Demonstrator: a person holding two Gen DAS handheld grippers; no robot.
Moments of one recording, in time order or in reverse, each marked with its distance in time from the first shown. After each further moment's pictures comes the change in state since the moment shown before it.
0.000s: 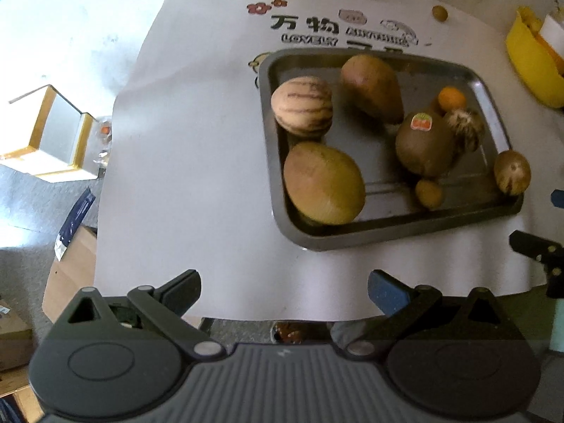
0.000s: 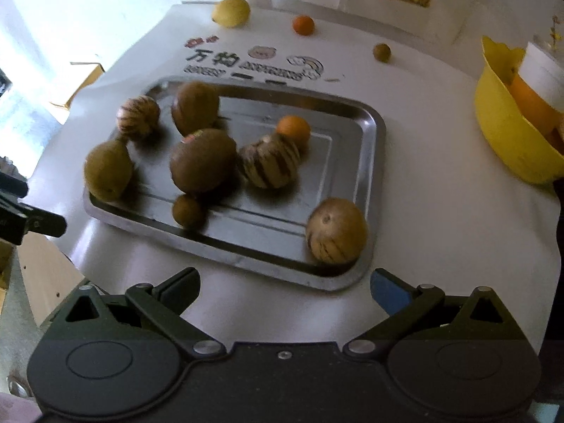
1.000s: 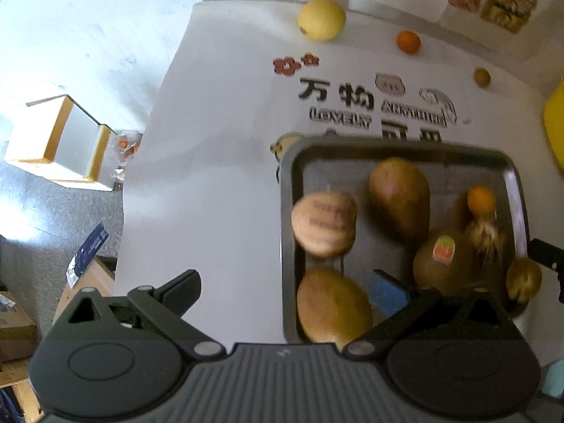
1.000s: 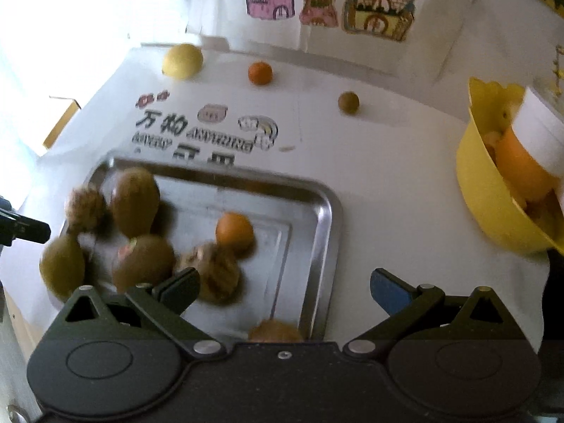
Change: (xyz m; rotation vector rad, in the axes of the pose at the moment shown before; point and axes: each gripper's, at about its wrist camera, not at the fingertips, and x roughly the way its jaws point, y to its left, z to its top) left arm 0.000 0.005 0.097 -0.108 -0.032 0.048; right arm 0.019 -0.039 0.084 0.048 -0.060 -0.015
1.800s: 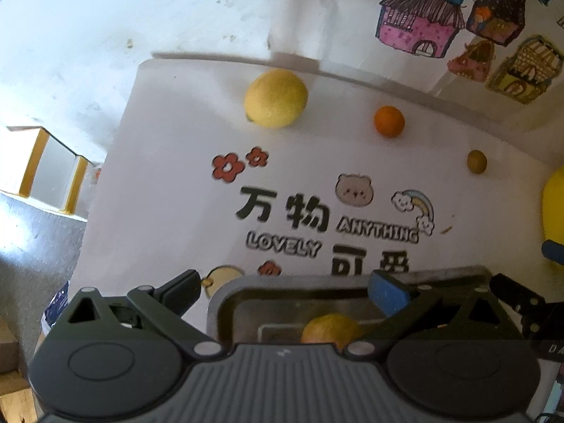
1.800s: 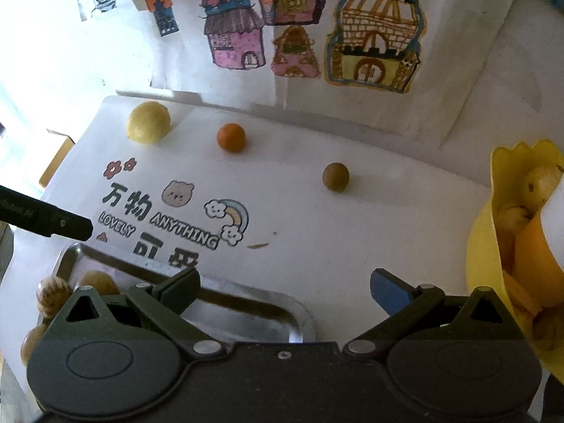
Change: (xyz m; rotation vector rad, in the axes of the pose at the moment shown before) left arm 0.026 -0.052 0.113 -0.039 -0.049 -0.040; right arm 0.045 -0.042 0.081 0.020 -0.067 0.040
